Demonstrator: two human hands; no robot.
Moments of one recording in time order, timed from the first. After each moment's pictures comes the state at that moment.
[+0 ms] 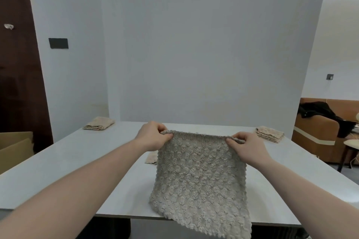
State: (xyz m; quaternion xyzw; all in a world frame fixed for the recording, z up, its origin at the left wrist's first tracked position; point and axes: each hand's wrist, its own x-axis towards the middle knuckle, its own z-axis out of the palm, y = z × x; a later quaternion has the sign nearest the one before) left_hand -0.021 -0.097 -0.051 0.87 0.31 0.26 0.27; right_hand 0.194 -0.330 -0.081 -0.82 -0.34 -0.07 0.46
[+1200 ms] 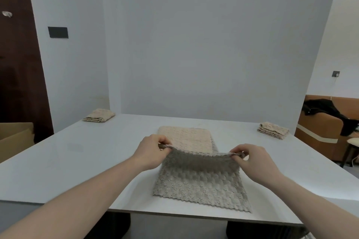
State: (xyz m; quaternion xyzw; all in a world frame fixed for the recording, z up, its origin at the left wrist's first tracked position) left_hand -0.024 -0.085 -0.126 0.88 0.26 0.28 0.29; right_hand 0.197 -0.341 -0.128 -0.84 -0.43 -0.10 0.32
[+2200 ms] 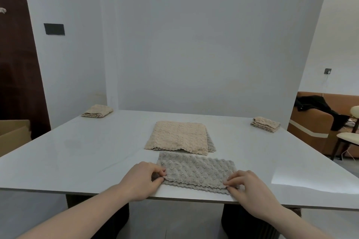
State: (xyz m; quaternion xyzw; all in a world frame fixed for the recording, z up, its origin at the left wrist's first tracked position) left_hand -0.080 -0.121 -0.199 0.94 0.21 0.19 0.18; right_hand 0.151 -0.398 -0.204 -0.83 -0.49 -0.05 0.25
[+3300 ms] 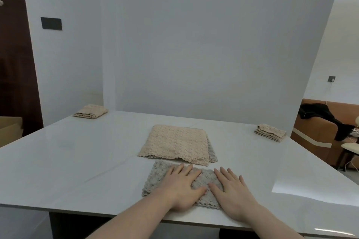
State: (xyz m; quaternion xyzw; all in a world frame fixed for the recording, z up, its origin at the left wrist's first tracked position) left_hand 0.038 -0.164 -0.205 0.98 0.20 0.01 0.10; right_hand 0.174 -0.316 -0.215 -0.90 -0.42 0.03 0.13
